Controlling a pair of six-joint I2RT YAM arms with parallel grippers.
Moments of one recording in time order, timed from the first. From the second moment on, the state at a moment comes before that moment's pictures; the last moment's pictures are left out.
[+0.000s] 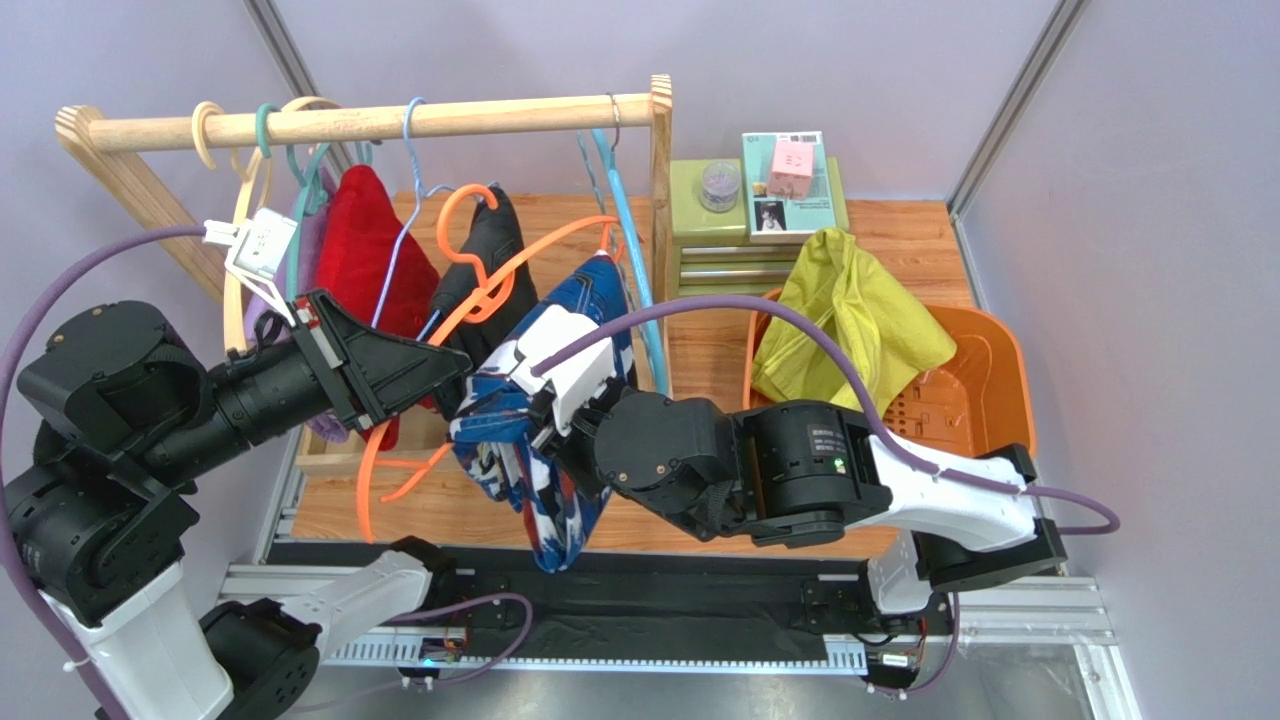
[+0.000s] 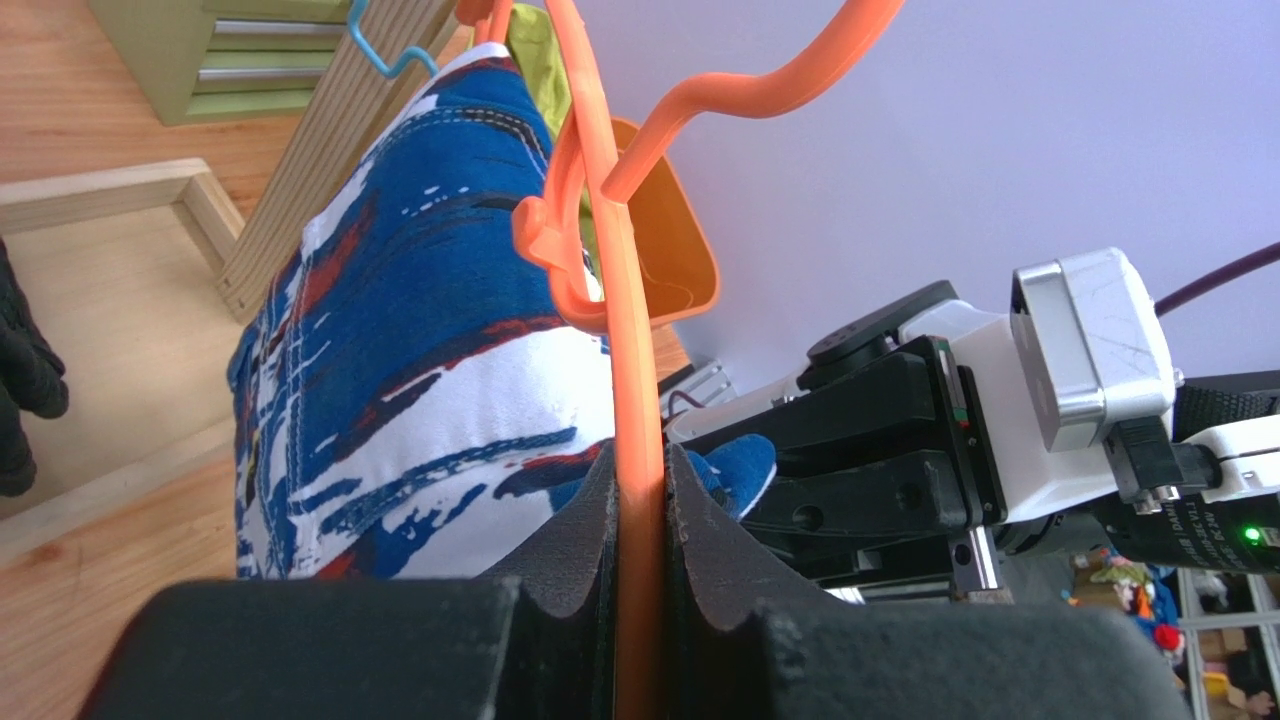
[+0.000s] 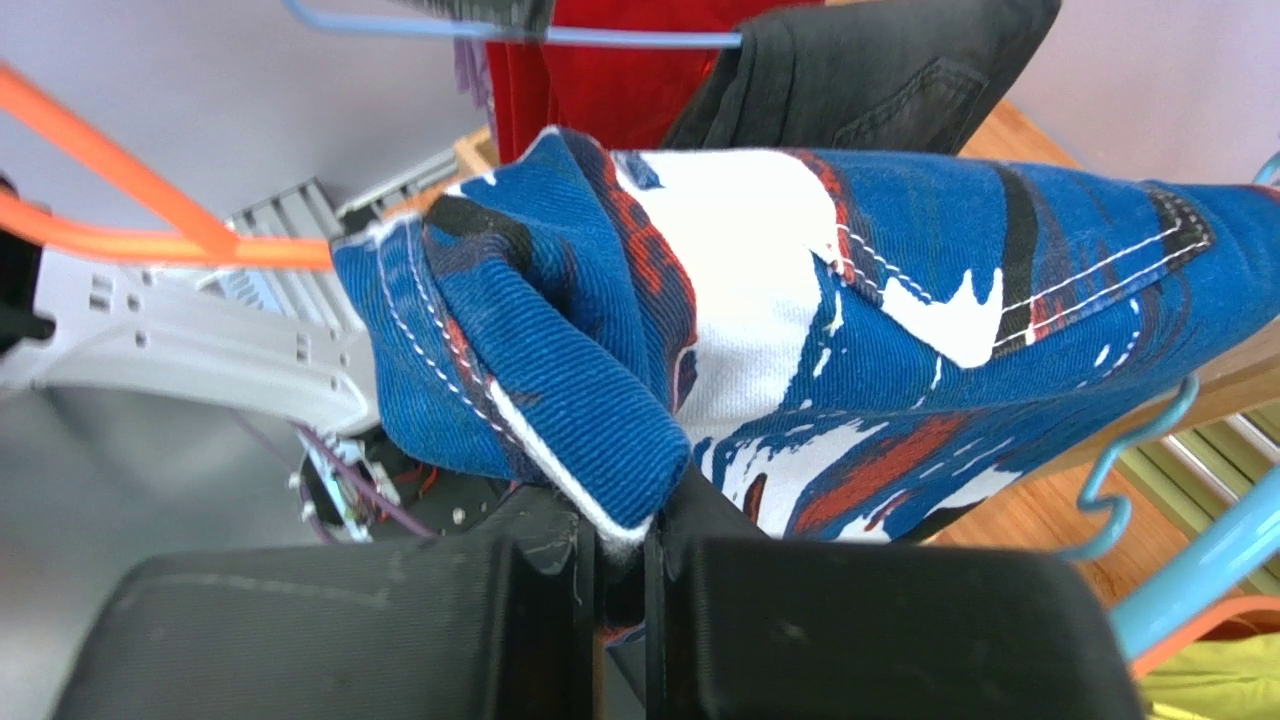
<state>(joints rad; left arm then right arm) -0.44 1.01 2.16 -1.30 0.44 -0.68 1.63 1.63 2.23 -0.97 0.66 0.20</state>
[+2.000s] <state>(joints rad) -0.44 0.85 1.85 -1.16 0.30 -0.75 1.90 1.40 2.35 -0.43 0.68 -0.27</state>
